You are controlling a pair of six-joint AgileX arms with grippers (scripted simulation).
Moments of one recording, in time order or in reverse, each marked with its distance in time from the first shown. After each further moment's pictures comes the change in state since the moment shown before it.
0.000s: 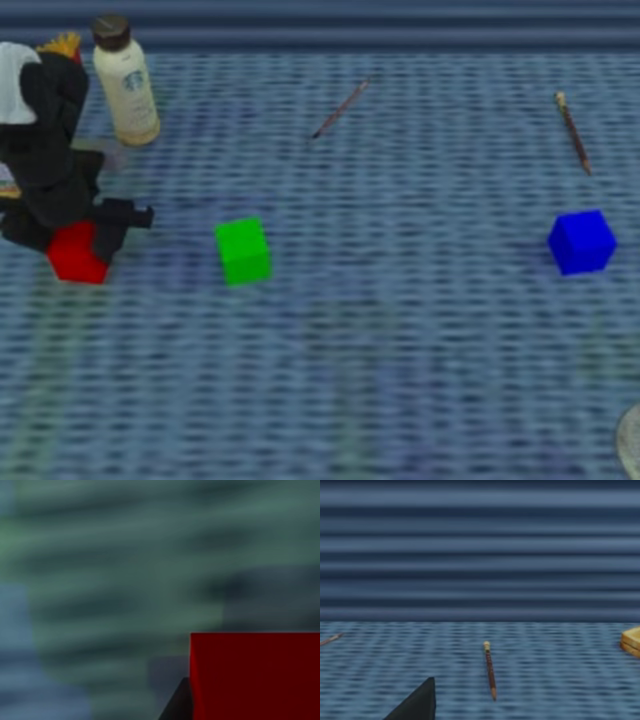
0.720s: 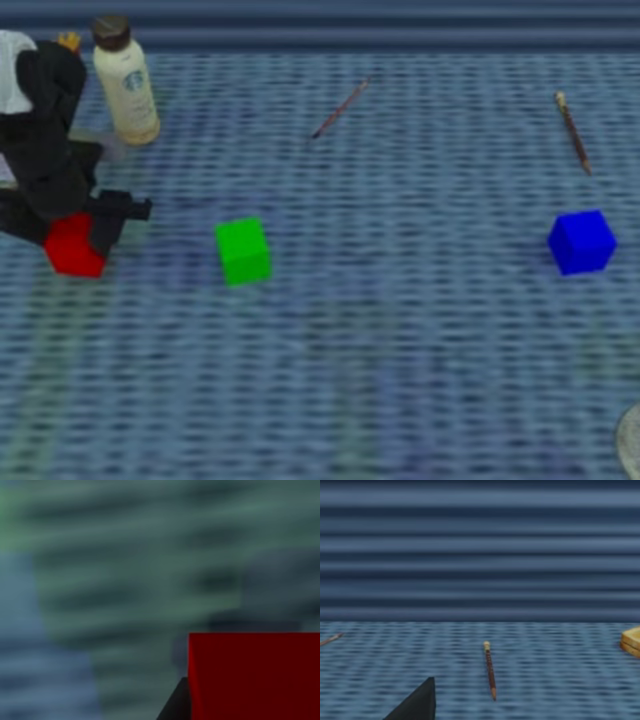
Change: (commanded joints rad) left arm 0.003 -0.043 0.037 -0.052 0.002 0.000; right arm 0.000 0.000 0.000 0.000 0.000 0.000
